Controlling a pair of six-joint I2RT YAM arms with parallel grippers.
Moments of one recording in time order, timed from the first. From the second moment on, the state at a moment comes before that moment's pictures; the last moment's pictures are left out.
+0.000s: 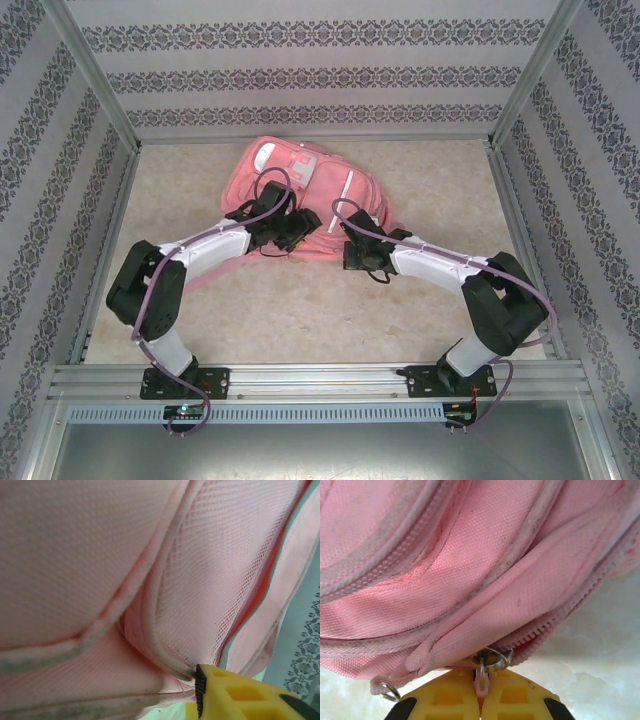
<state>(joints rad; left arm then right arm) -0.54 1.72 1.13 -0.26 0.24 -1.15 0.66 1.57 0.93 -0.46 0.15 0.66</state>
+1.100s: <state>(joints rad) -0.21 1.54 1.17 -0.55 0.28 -0.86 0.67 1.56 0.97 -0.44 0.08 0.63</state>
